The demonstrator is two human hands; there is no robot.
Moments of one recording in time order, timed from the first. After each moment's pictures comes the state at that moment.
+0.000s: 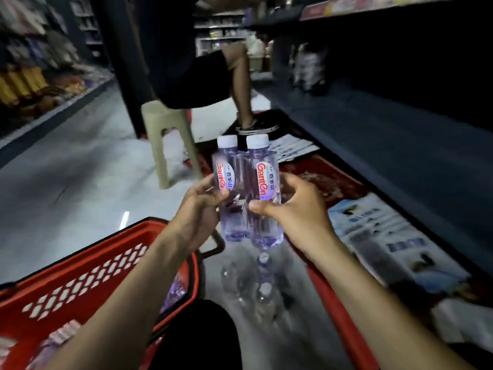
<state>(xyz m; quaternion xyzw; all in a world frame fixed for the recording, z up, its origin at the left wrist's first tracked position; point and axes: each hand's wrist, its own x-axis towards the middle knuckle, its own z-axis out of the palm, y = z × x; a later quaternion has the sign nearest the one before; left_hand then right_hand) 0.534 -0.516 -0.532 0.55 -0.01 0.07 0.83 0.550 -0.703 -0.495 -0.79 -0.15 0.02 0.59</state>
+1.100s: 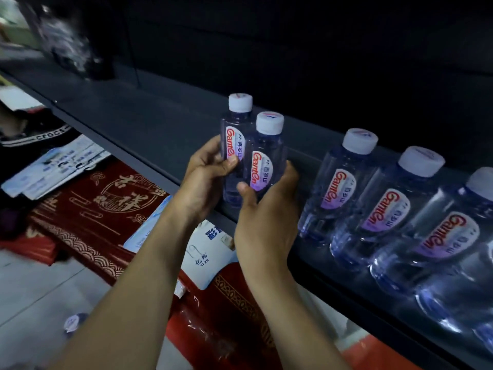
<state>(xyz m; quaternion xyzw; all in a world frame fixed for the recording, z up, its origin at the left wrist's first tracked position) 0.719 -0.909 -0.539 0.46 -0.27 -0.15 0.83 0.599 -0.967 -0.522 -0.80 0.23 -0.35 0.42</state>
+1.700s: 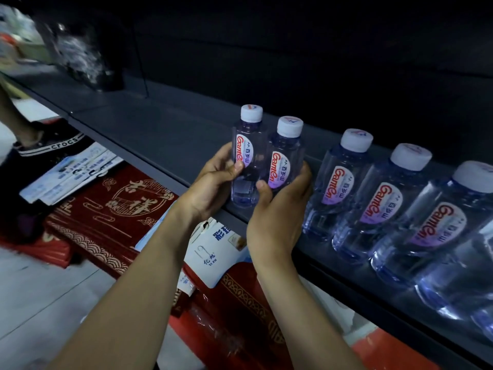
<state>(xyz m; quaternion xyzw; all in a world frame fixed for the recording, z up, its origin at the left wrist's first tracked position) 0.705 -0.897 -0.528 0.54 -0.30 -0.22 0.76 0.604 -0.970 -0.531 -0.76 0.27 -0.40 0.44</state>
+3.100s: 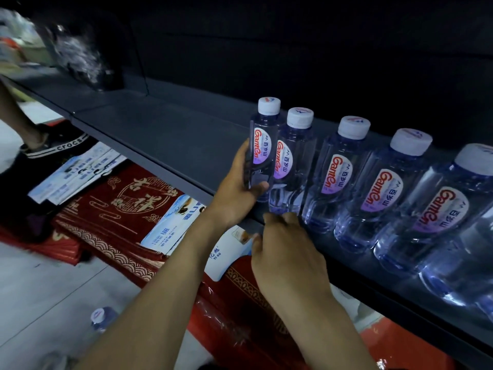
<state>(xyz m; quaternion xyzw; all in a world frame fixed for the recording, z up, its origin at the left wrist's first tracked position) 0.678 -0.918 -0.545 0.74 -0.31 -0.07 0.59 0.531 -0.969 -0.518 -0.96 0.19 -0.06 0.22</state>
